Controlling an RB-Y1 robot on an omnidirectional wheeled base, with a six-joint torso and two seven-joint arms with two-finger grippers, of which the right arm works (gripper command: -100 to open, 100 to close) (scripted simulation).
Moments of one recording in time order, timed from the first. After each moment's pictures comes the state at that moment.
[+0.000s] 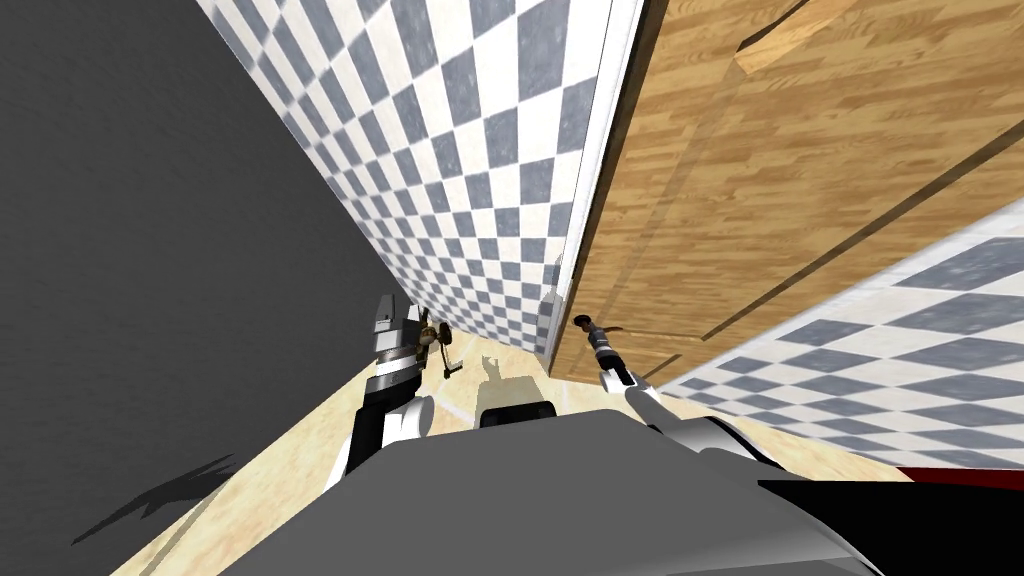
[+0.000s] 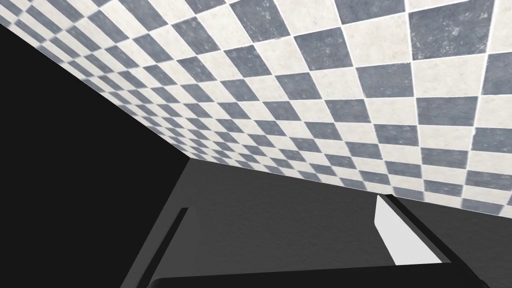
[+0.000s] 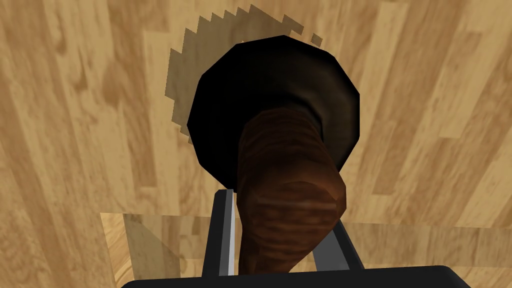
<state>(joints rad) -0.14 -0.42 -0.02 -0.60 -0.25 -0.75 -0.14</state>
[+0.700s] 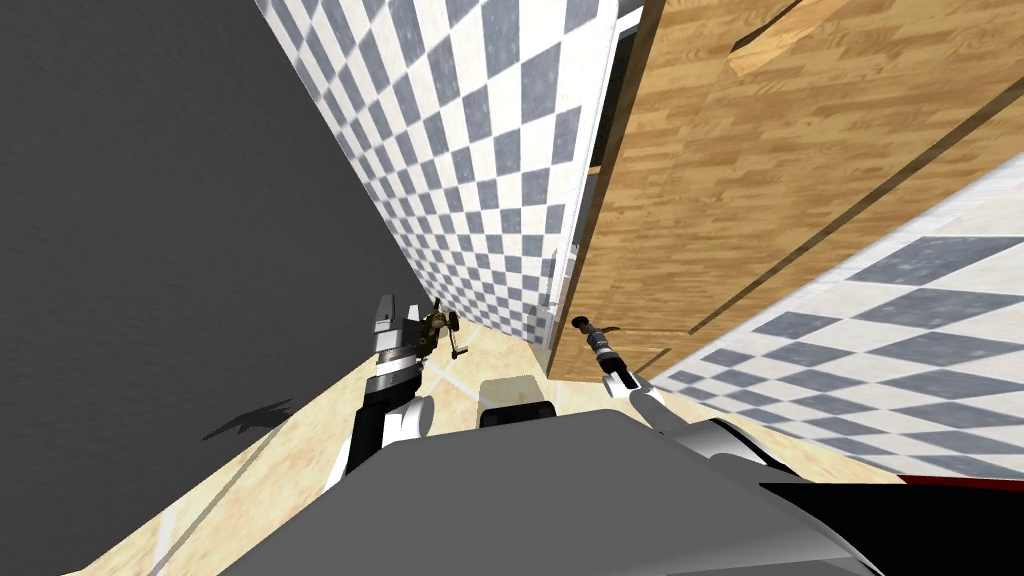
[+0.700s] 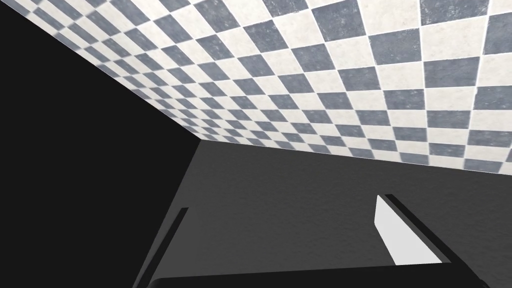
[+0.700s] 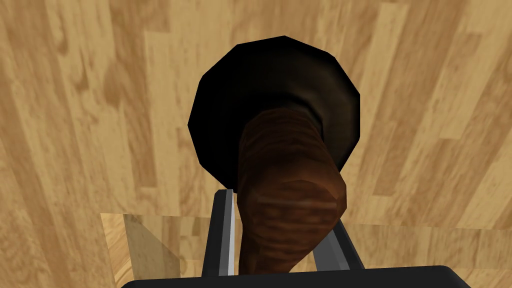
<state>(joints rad) -0.12 -0.45 0.05 -0.62 -0.22 -0.79 -0.21</state>
